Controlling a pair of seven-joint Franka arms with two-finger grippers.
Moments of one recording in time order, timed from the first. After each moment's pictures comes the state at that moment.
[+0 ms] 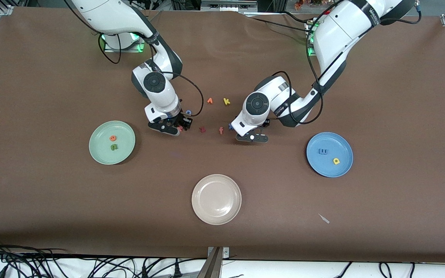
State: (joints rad) left arm -0.18 0.75 -0.55 -1.75 0.32 2.20 -0.80; right arm 0.45 0.50 0.15 -2.14 -0.12 2.71 0.99
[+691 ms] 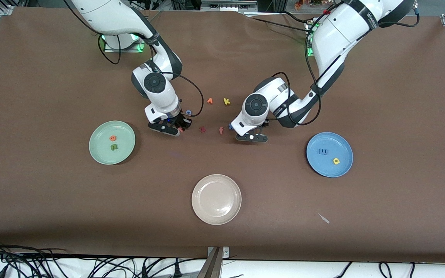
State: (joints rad) left arm -0.19 0.77 -0.55 -1.75 0.34 2.20 -0.80; right arm 0.45 0.50 0.15 -2.13 -0.13 2.71 0.98
